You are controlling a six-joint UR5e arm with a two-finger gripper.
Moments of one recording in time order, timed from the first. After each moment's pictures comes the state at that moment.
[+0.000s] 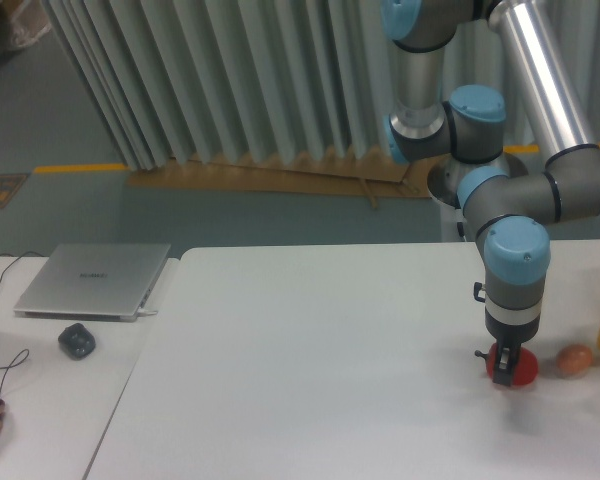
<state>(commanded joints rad) 2.40 -1.99 -1.61 -1.22 1.60 2.07</state>
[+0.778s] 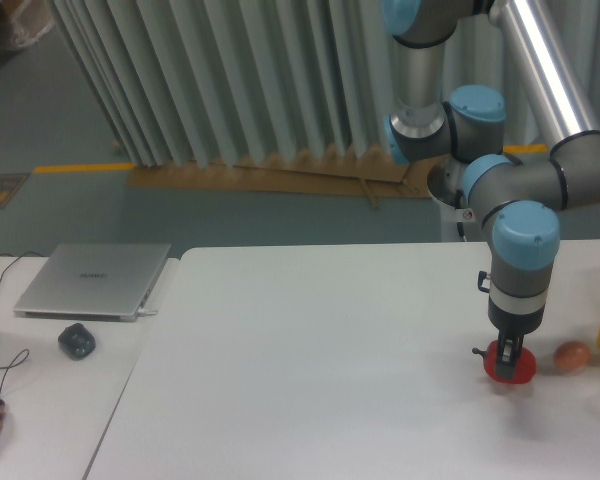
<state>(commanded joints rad) 2.43 -1.94 -1.60 -1.23 1.54 2.08</state>
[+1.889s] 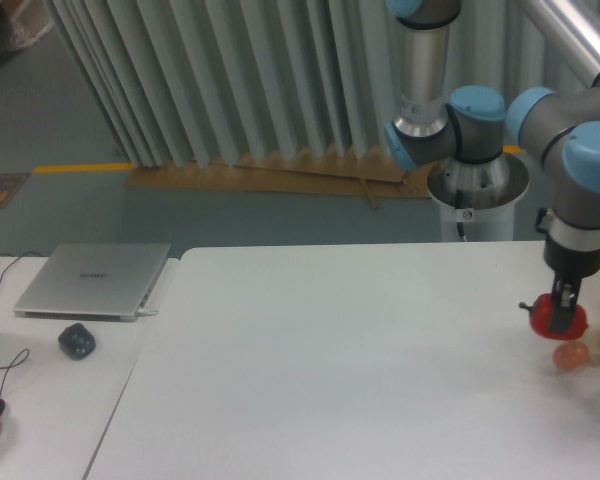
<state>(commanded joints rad) 2.63 -1.83 -1.50 -1.43 1.52 2.31</state>
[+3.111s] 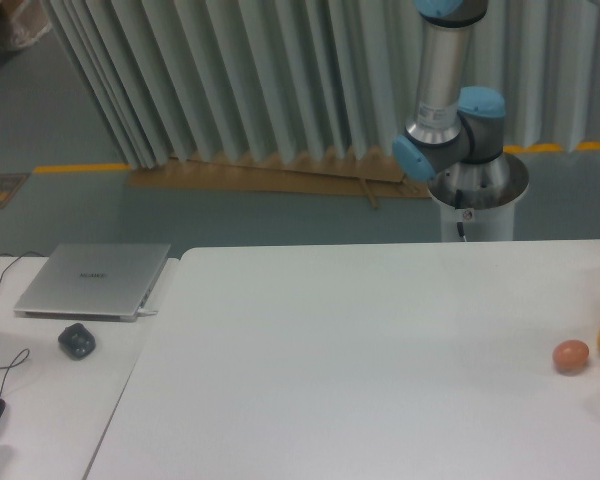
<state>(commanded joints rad) 2.94 -1.83 -1.45 -1.44 1.57 2.76</state>
